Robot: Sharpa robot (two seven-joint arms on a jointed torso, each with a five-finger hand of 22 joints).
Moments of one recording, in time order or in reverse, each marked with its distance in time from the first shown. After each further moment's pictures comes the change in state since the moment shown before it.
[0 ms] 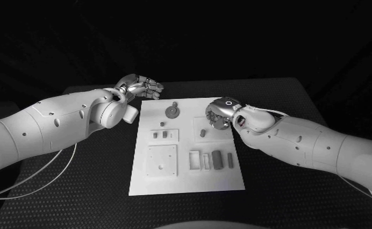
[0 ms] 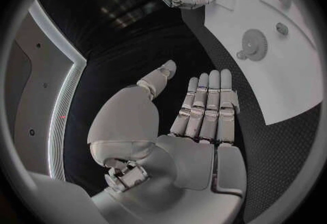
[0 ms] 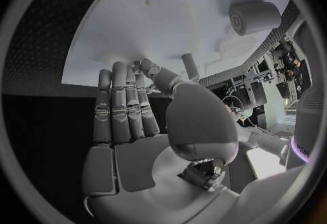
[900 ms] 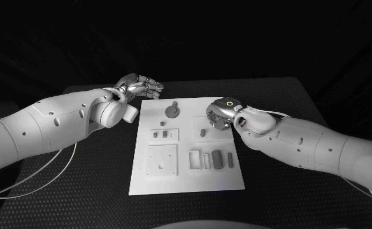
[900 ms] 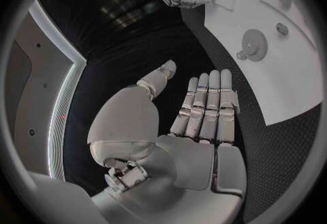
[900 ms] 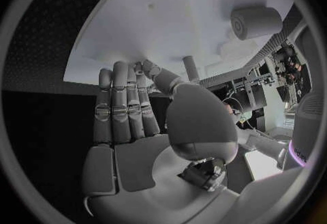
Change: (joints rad) left arm 0.000 -0.002 0.000 0.001 0.000 0.001 -0.001; left_hand 0.000 0.000 0.000 0.000 0.000 0.000 0.000 0.000 0.000 0.000 0.000 0.000 -0.001 0.000 0.000 0.000 0.002 -0.007 0.000 0.000 0.000 0.001; right arm -0.004 -0.012 -0.004 0.016 -0.031 -0.030 -0.020; right_hand 0.007 -0.007 -0.006 0.000 -0.004 0.025 -0.011 0.015 0.007 0.034 -0.016 0.013 0.020 0.035 -0.017 0.015 0.015 -0.001 0.040 -0.017 0.011 0.008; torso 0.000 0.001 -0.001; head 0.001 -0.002
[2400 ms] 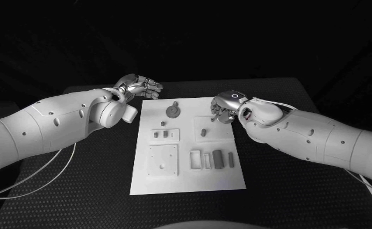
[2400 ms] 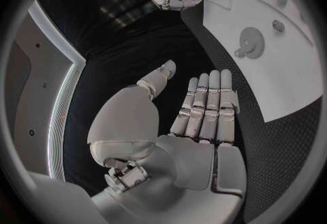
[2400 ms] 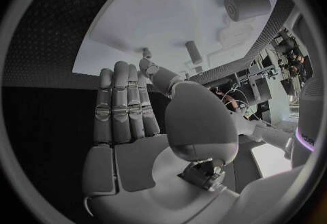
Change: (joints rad) left arm 0.000 -0.001 0.000 -0.009 0.000 0.003 -0.003; left_hand 0.000 0.000 -0.003 0.003 0.000 -0.004 0.004 0.000 -0.001 0.000 0.000 0.000 -0.003 0.000 0.000 -0.004 0.005 -0.002 0.000 0.000 0.000 0.001; right arm 0.044 -0.042 0.027 0.046 0.067 0.078 -0.015; right_hand -0.020 0.003 -0.004 0.003 0.000 -0.016 0.011 -0.008 -0.002 -0.013 0.013 -0.014 0.003 -0.013 0.012 -0.010 0.001 0.001 -0.005 0.005 -0.013 -0.003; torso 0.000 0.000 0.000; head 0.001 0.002
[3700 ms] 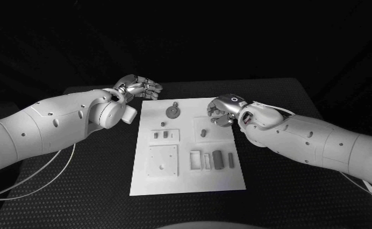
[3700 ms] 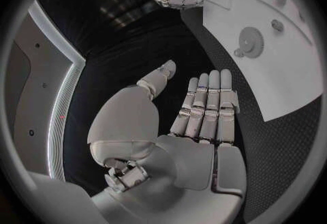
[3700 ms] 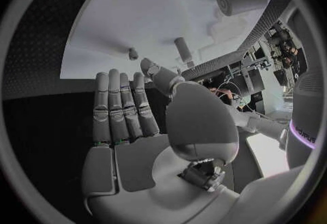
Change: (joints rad) left arm 0.000 -0.002 0.000 0.001 0.000 0.000 -0.001; left_hand 0.000 0.000 0.000 0.000 0.000 0.000 0.000 0.000 0.000 0.000 0.000 0.000 -0.002 0.000 0.000 0.000 0.003 0.009 0.000 0.000 0.000 0.001; right arm -0.022 0.002 -0.008 -0.013 0.081 -0.075 0.110; right_hand -0.003 -0.011 0.001 0.002 0.002 -0.035 0.005 0.016 0.006 -0.185 0.065 0.031 -0.023 -0.264 0.123 -0.129 -0.044 -0.014 -0.071 0.011 0.062 0.091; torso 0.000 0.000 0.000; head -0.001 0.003
